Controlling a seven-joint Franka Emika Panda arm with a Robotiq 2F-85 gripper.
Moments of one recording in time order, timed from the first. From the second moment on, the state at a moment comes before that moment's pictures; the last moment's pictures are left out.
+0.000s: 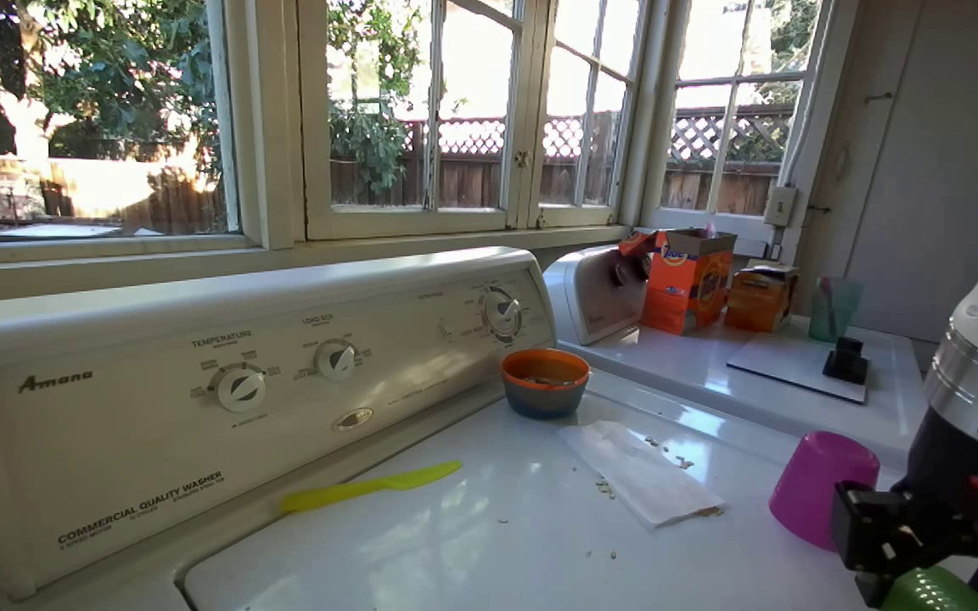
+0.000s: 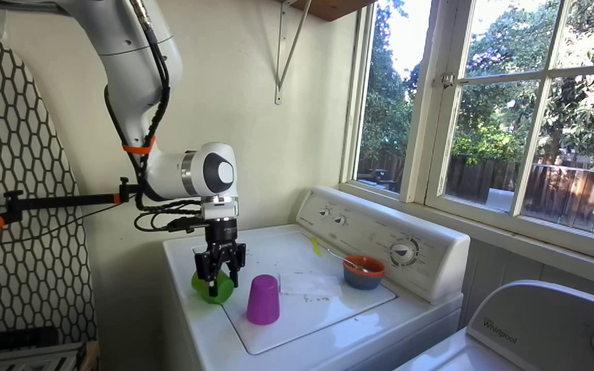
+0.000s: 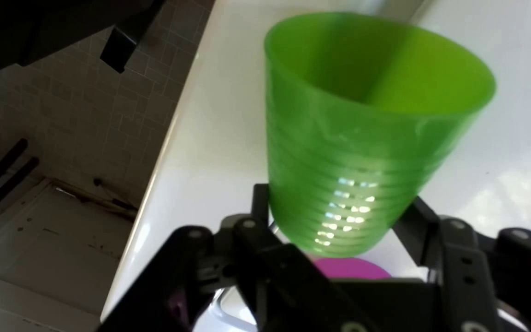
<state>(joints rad) 0.41 0.13 0.34 -2.44 -0.48 2.38 1.95</state>
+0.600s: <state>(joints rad) 0.43 0.08 0.35 -2.39 -0.52 2.23 1.95</state>
